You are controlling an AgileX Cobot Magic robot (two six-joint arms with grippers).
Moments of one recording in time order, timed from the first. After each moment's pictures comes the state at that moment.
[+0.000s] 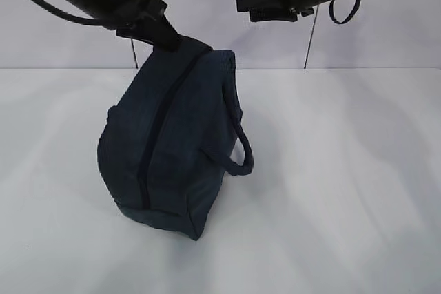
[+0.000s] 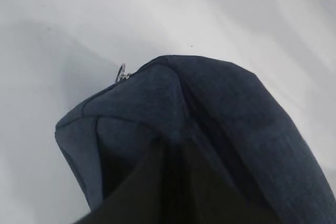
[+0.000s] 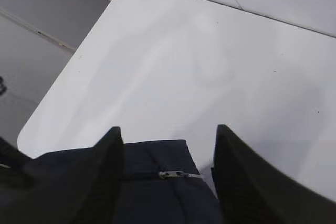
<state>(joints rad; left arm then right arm) -0.34 1.89 -1.62 -0.72 0.93 0.66 0.04 2.40 -2.33 1.09 1.22 -0.69</state>
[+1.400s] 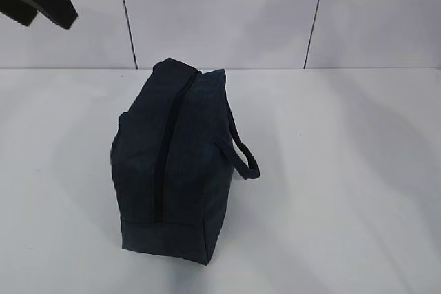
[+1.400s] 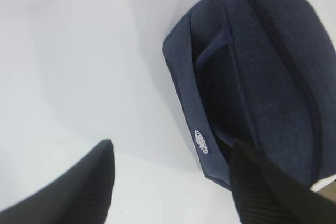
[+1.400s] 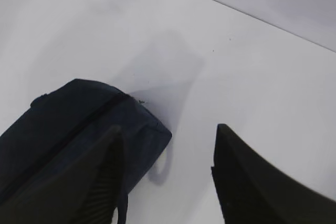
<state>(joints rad) -0.28 1.59 -1.62 -0.24 1.24 0.16 0.25 1.95 -2.18 0.30 1.25 -0.25</state>
